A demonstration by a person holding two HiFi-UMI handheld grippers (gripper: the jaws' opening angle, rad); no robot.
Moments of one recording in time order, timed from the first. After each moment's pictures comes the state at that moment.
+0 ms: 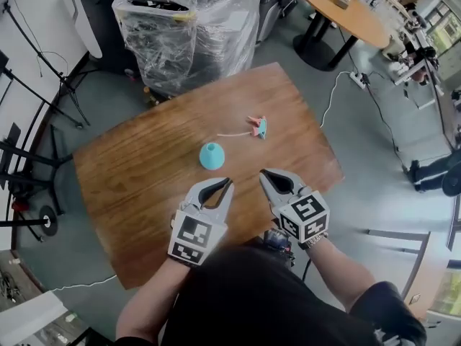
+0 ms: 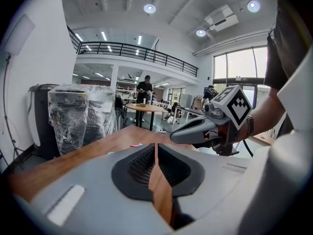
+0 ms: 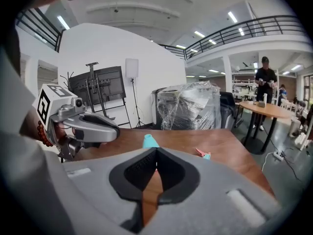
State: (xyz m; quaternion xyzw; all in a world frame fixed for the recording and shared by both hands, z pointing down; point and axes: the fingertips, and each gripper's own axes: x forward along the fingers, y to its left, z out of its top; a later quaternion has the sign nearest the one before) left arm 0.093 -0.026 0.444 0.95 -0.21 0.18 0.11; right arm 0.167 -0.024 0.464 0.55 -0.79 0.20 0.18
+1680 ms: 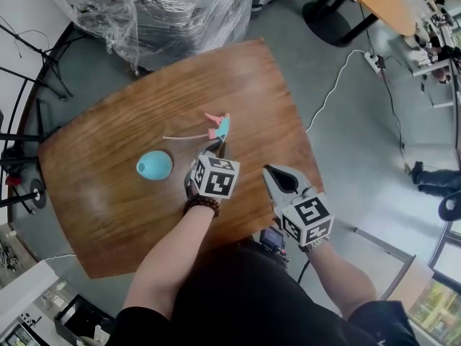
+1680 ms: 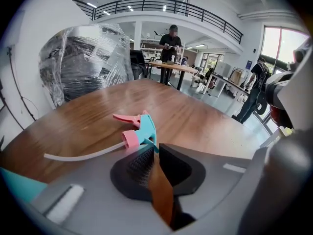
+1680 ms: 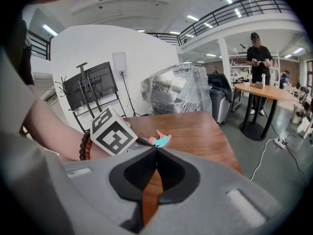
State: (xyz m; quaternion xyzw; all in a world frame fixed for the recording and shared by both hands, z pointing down) left arm 0.276 -0.137 0.654 0.83 -0.33 0.39 0.22; right arm 0.338 -0.053 0.530 0.52 -0.79 0.27 0.20
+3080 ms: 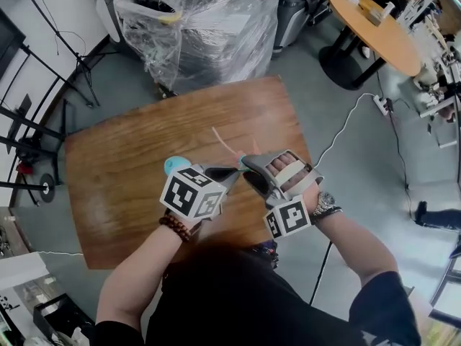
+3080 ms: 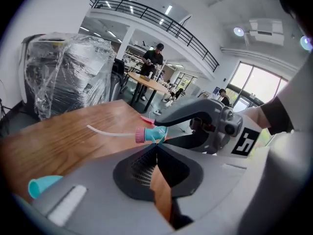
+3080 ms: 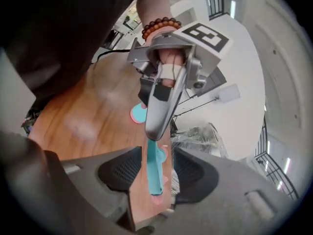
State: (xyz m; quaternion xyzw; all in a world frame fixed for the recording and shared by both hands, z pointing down) left arm 0.253 -0.085 0.481 0.89 -0.18 0.28 0.31; right arm 0.247 -0.083 0.487 0.19 -0.76 -0.39 0.49
